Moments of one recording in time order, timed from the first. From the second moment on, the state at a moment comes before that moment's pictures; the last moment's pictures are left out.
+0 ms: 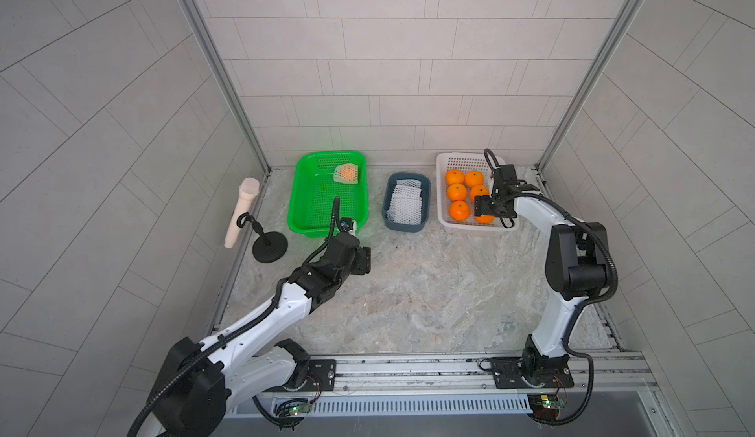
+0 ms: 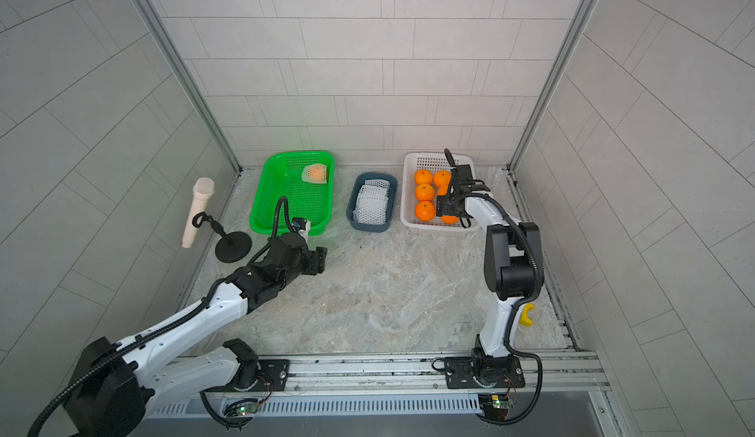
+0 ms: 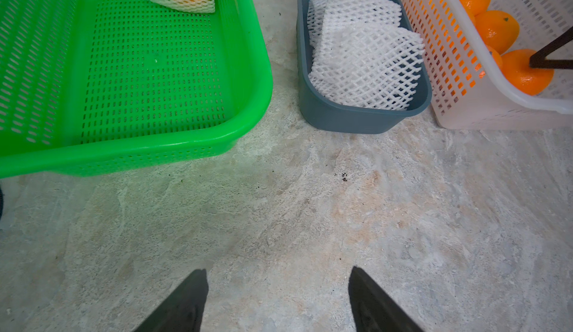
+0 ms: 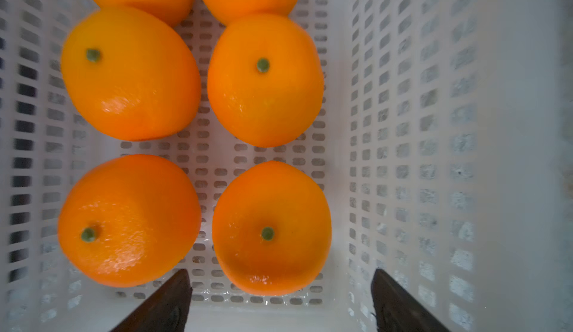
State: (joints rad) left arm -0.61 1.07 0.65 -0.29 -0.26 -0.39; right arm 0.01 1.85 1.42 -0.57 0.07 0.14
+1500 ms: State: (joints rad) left arm -0.08 2.10 1.79 -0.50 0.09 -0.24; right arm 0.35 0.96 0.81 -0.54 0.08 0.11
